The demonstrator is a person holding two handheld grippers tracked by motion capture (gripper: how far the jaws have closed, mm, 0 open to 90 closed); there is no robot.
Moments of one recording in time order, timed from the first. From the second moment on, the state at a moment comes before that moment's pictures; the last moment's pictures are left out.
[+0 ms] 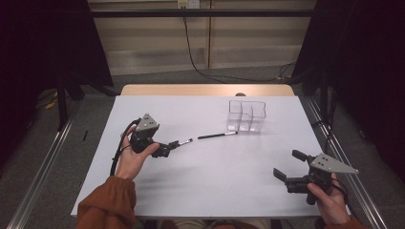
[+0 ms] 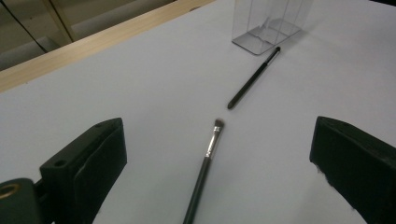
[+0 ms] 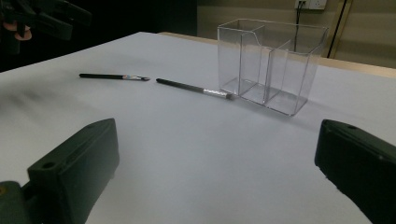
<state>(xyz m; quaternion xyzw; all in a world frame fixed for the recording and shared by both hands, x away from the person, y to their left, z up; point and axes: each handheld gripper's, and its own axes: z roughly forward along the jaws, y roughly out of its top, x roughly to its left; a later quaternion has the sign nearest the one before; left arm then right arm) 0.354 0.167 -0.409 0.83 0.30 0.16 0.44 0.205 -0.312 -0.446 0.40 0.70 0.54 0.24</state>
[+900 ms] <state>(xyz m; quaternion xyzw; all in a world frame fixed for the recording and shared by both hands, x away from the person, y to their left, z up) 0.390 0.156 -0.427 0.91 0.28 0.08 0.29 0.205 -0.312 -0.446 0.40 0.70 0.54 0.24</state>
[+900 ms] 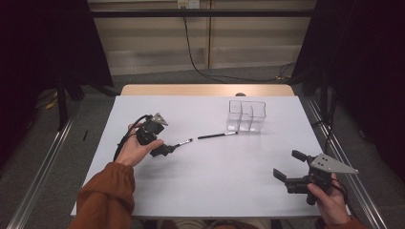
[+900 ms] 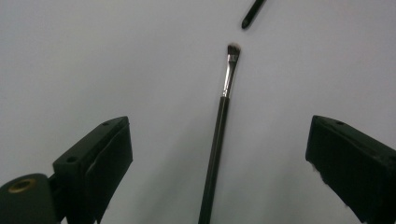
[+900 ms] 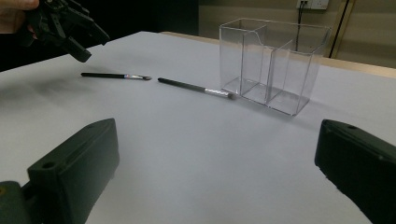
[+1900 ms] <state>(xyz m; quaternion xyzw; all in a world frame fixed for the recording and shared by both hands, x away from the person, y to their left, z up) 0.402 0.147 -0.442 0.96 0.23 0.04 0.13 0.205 -0.311 -0.447 0.40 0.71 0.53 0.24</state>
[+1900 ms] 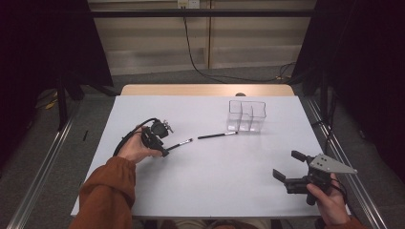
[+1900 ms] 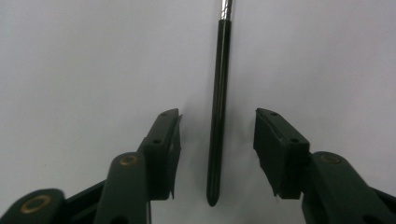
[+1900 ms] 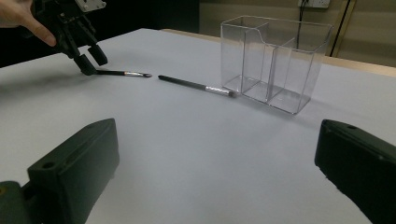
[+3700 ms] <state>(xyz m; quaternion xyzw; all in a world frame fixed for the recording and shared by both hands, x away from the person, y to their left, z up) 0.402 0.175 -0.441 0.92 0.31 0.00 0.22 0.207 -0.309 -0.448 0.40 0.71 0.53 0.24</state>
